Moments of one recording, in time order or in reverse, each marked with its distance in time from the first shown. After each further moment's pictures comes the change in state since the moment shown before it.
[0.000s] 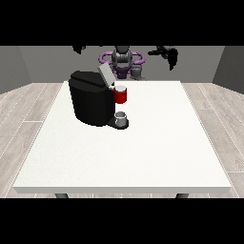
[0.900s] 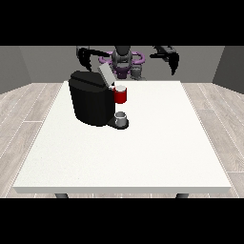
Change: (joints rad) left arm 0.169 0.015 -0.100 -0.356 0.119 0.036 0.104; right arm -0.193 0.025 -0.022 0.155 0.002 0.049 -0.039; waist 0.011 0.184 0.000
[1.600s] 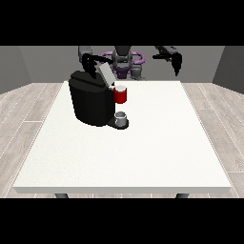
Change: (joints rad) left arm 0.031 0.057 -0.004 -0.099 0.053 0.029 0.026; right arm -0.144 0.010 0.013 0.141 0.062 -0.001 -0.026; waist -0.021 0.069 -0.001
